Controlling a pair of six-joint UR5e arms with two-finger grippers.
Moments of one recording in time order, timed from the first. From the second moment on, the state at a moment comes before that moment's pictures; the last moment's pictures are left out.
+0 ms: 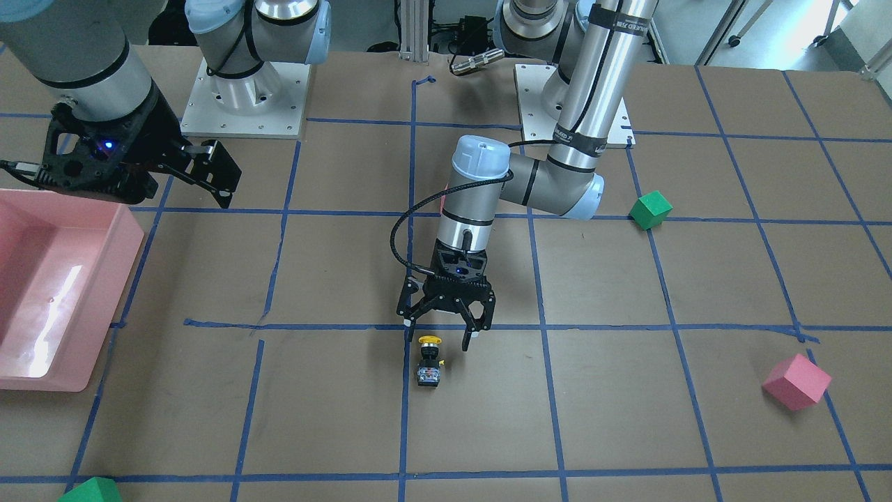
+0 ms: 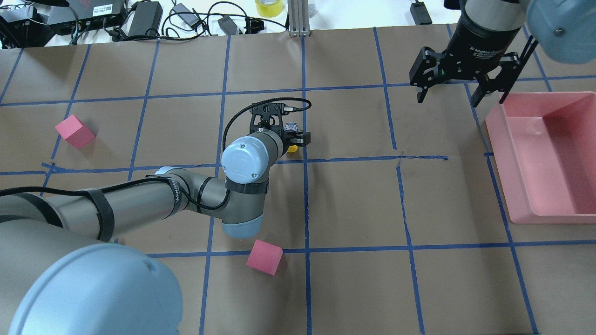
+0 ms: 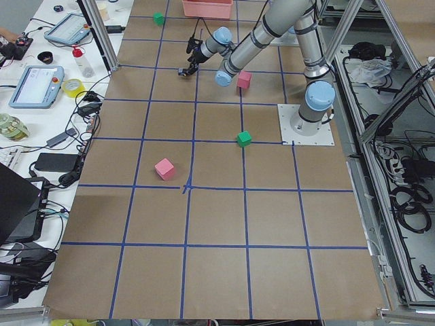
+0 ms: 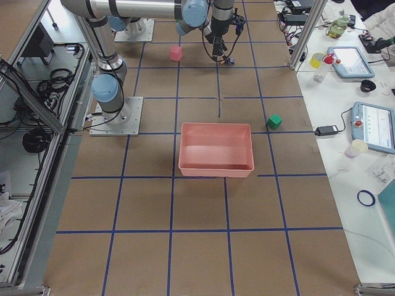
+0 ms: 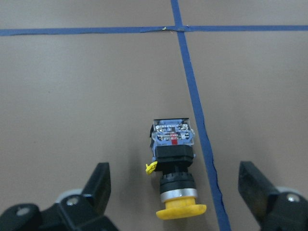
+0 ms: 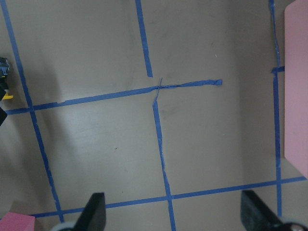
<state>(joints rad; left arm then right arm) -1.88 -2.15 -2.03 0.17 1.59 -0.22 1.53 -1.51 1.53 -1.52 -1.55 0.11</state>
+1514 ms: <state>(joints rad) -1.94 -2.23 -2.02 0.25 1.68 -0.20 1.51 -1.51 1.53 -1.53 -1.60 0.05</state>
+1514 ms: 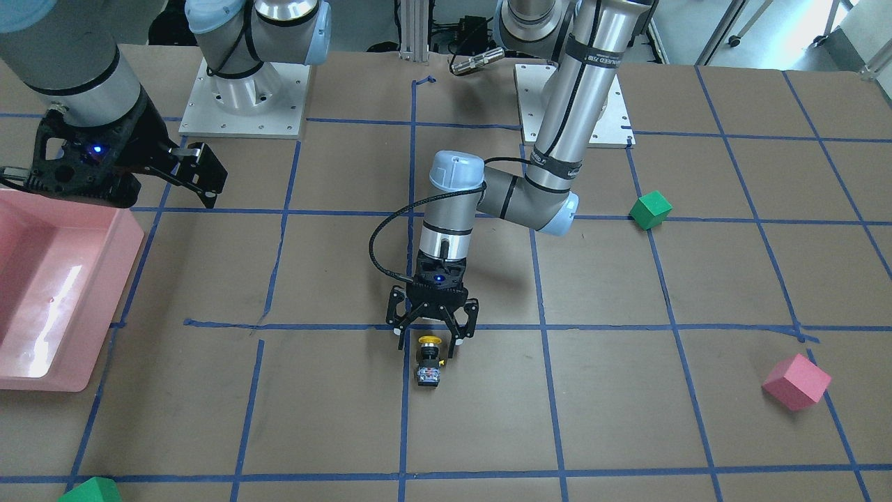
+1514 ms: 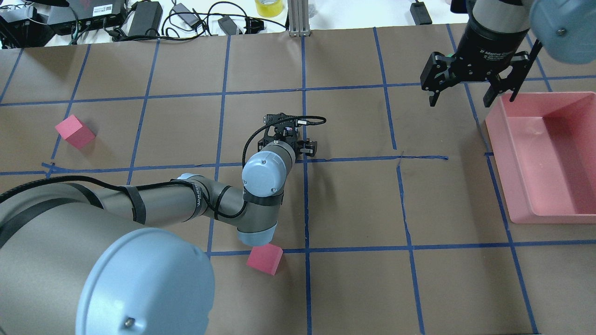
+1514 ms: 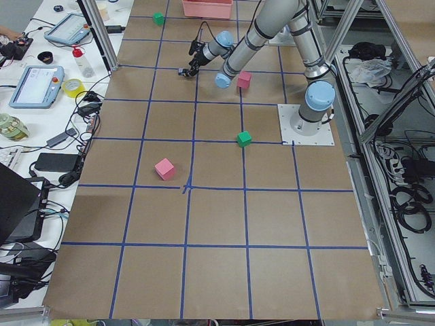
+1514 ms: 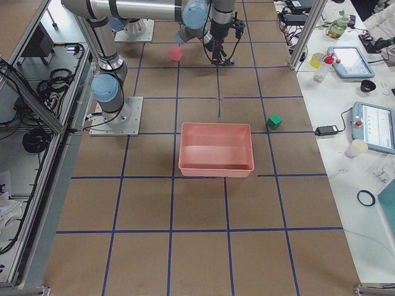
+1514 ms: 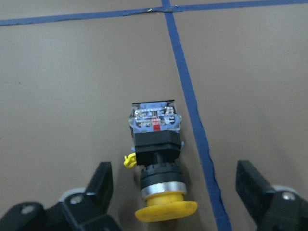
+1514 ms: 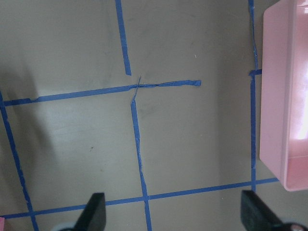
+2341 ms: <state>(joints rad) -1.94 -2.22 -2.02 0.26 1.68 -0.17 1.51 -1.51 1.54 -1.57 -1.58 0.05</state>
